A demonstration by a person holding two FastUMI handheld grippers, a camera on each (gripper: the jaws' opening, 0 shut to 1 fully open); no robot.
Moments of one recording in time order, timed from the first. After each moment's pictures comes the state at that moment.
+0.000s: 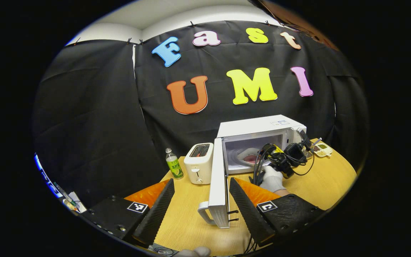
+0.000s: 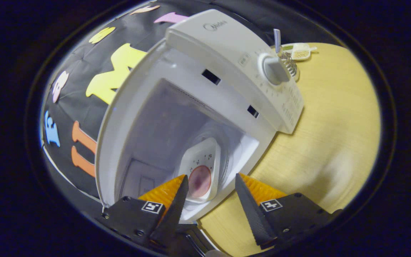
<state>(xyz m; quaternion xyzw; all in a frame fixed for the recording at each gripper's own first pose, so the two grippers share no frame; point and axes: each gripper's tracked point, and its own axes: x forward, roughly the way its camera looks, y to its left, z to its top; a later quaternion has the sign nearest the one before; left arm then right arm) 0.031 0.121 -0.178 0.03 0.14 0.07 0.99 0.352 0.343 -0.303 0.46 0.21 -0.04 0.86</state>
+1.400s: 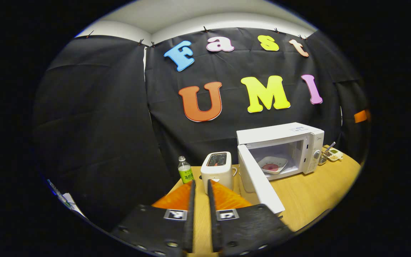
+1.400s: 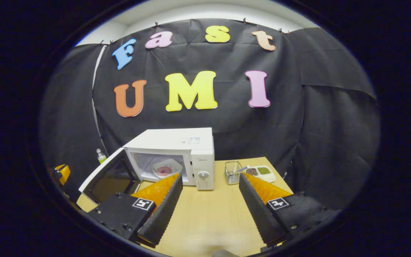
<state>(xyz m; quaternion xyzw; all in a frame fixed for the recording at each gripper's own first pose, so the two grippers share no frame) 0.069 0.193 -0.216 0.02 0.10 0.08 0.99 0.103 0.124 -0.099 0.03 0.14 0.03 0.99</state>
